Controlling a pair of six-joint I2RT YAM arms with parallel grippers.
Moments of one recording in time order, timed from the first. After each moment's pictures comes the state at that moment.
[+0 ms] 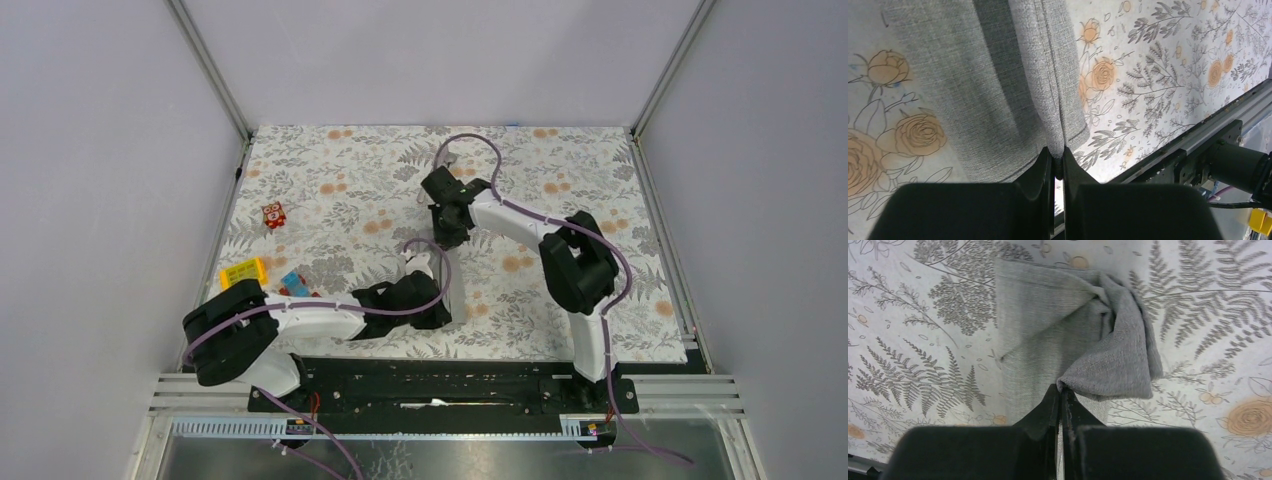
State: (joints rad) left arm -1.07 1.46 0.63 0.06 -0.09 -0.98; right arm 0.69 2.02 1.56 -0.71 0.05 0.55
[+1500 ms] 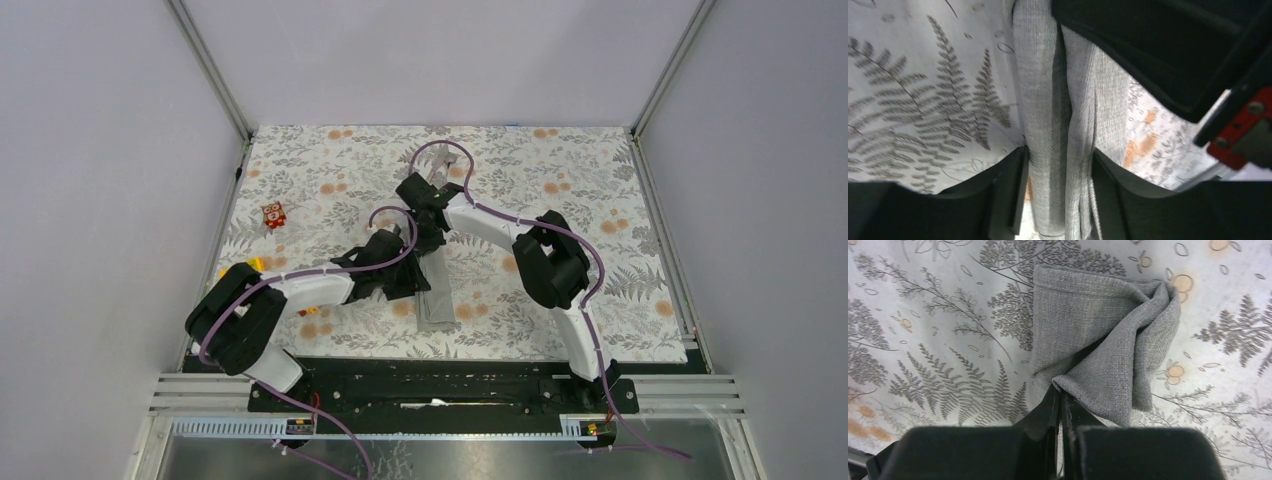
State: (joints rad) left arm -0.69 1.51 0.66 -0.02 0.13 -0.92; right arm 0.78 2.20 1.76 -0.76 0.03 0.59
